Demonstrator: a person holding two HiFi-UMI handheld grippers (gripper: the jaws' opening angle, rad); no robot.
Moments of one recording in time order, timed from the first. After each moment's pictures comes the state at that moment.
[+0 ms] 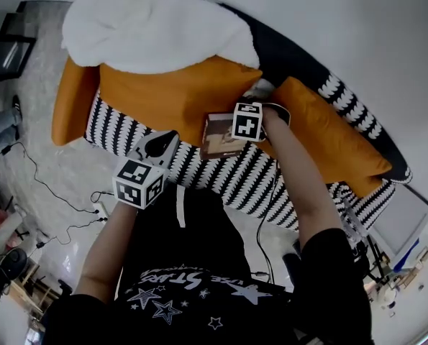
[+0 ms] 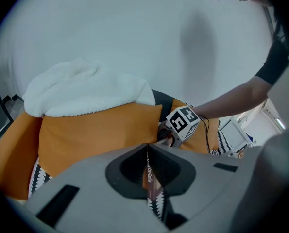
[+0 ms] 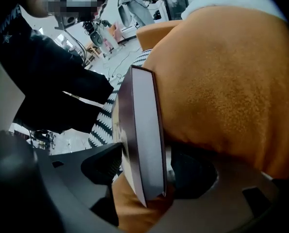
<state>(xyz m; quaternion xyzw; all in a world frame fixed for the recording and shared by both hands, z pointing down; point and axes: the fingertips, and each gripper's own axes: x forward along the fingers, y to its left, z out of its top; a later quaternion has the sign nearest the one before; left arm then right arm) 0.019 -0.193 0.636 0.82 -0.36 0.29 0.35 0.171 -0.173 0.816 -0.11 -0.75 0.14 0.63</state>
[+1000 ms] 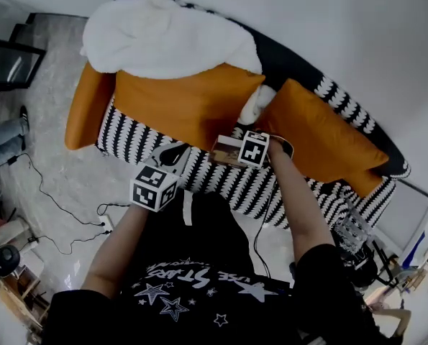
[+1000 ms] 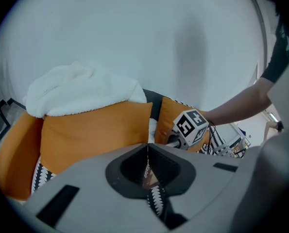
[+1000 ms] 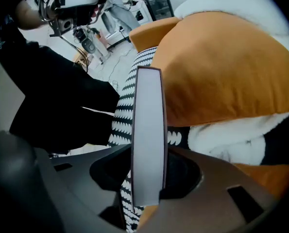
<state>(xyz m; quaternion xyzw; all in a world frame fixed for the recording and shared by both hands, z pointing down) 0.010 -0.150 0.616 0.83 -0.32 0.29 0.34 0.165 -0.085 0.782 -0.05 -0.73 0.24 0.63</state>
